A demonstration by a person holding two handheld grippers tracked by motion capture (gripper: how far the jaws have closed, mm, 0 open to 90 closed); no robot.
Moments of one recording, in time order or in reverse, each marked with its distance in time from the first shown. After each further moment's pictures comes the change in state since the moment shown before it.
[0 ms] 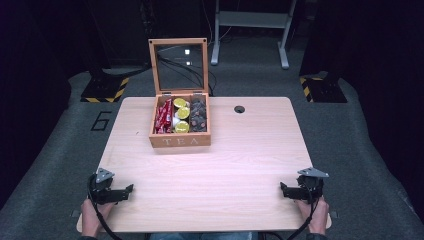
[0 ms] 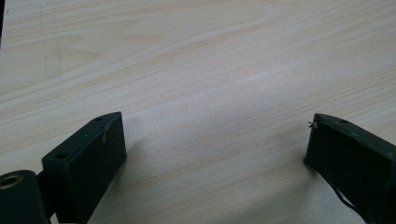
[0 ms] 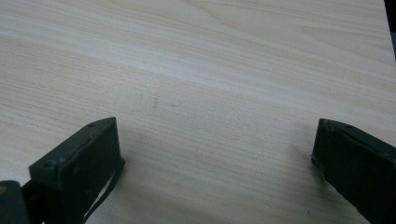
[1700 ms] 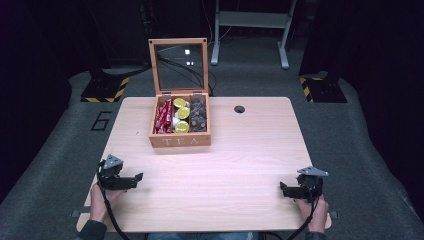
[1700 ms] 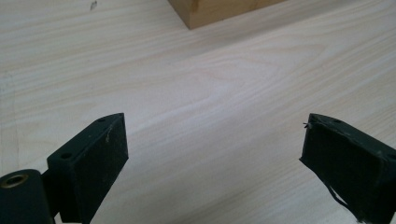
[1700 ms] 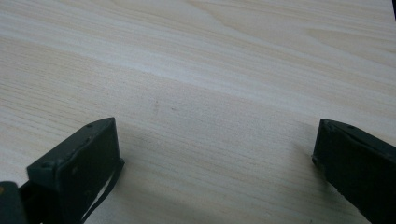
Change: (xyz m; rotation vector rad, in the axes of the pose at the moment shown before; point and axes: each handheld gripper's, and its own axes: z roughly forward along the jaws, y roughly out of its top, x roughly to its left) left arm -0.018 0.053 0.003 -0.051 -0.096 0.027; right arm -0.002 0.002 0.003 0.000 0.015 -0.013
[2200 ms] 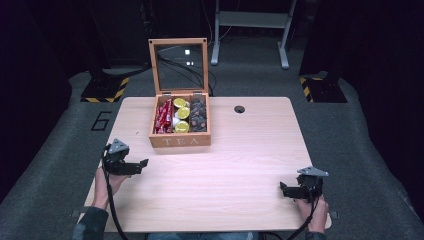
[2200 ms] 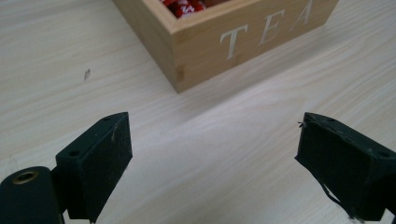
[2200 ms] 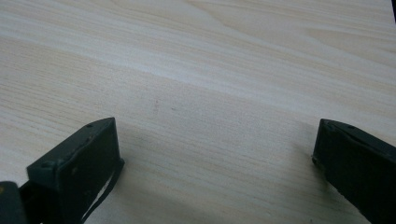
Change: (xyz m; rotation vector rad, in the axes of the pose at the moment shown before) left arm -0.006 0.055 0.006 -0.038 -0.027 0.082; right arm 0.000 0.000 0.000 0.000 -0.001 0.002
